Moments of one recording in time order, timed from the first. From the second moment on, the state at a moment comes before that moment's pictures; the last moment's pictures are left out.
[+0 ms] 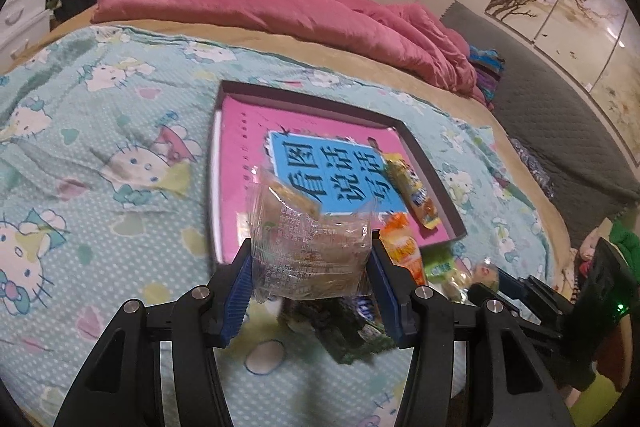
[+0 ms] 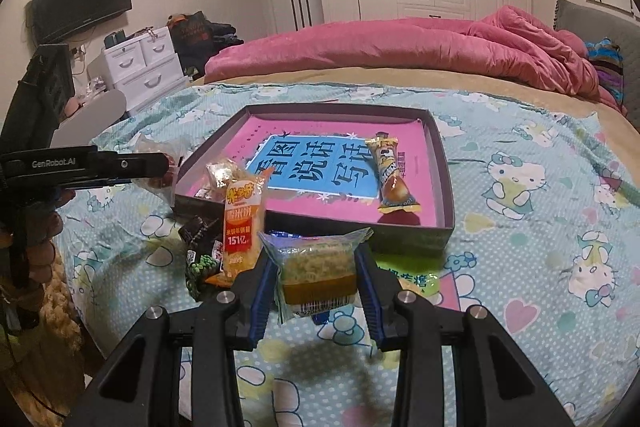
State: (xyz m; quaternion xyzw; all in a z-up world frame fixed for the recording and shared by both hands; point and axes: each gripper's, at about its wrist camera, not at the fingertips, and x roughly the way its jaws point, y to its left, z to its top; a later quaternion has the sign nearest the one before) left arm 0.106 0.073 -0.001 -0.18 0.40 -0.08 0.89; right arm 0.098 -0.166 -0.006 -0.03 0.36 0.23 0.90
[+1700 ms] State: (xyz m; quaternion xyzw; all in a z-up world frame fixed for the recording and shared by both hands) left arm 0.156 0.066 -0.037 -0.13 0.43 -0.07 0.89; right arm 0.157 -0.175 -0.005 0.00 0.36 0.18 0.92
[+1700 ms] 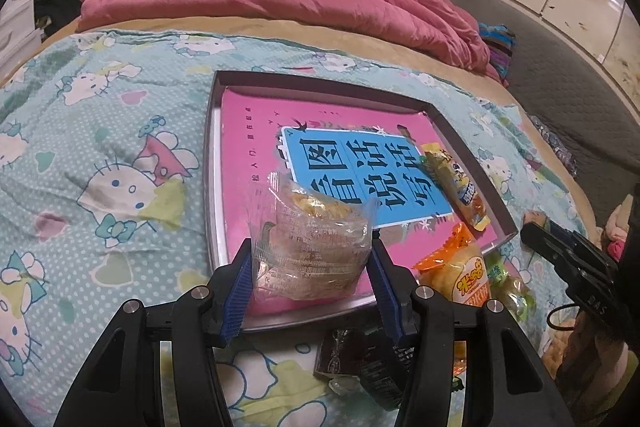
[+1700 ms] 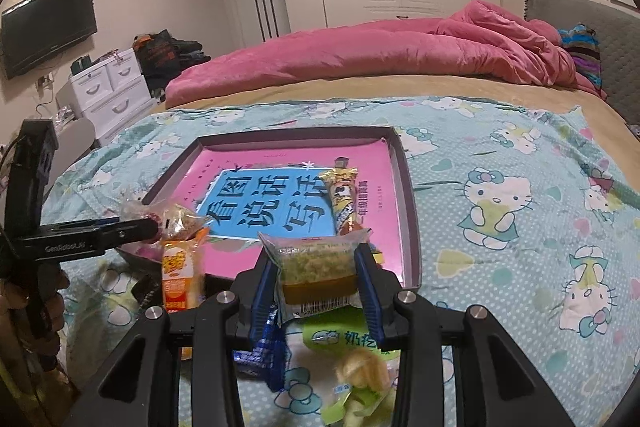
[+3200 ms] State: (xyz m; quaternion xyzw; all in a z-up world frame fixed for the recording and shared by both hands) left arm 0.170 0.064 -0.044 -0.12 0.43 -0.08 0.89; right arm 0.202 -0.172 -0.027 0.00 0.39 0.13 0.91
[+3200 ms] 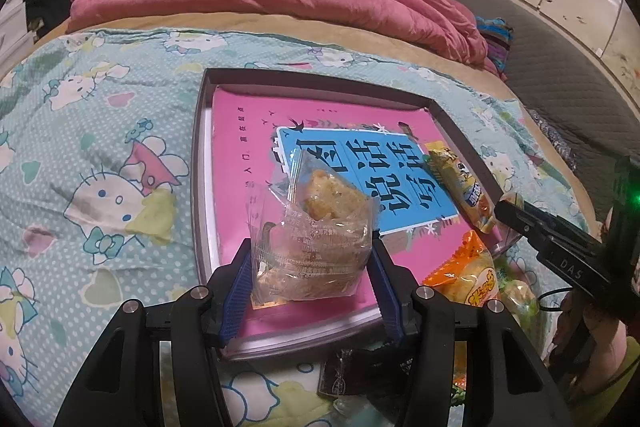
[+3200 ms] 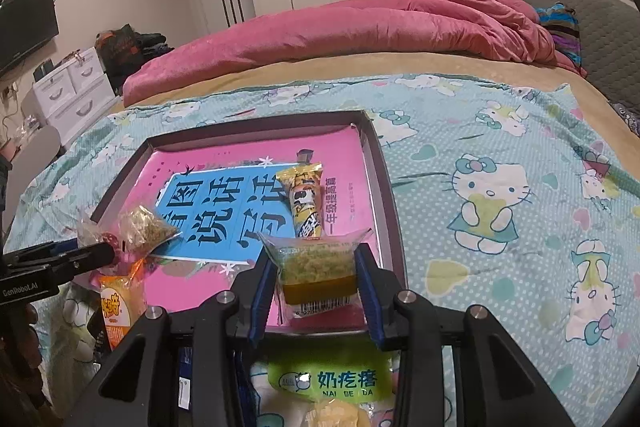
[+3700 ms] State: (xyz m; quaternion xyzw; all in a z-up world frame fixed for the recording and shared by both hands) left arm 0.168 0.064 -0.041 -0.12 0.43 -0.08 0.89; right arm 0.200 -0.173 -0.031 0.02 0.41 0.12 0.91
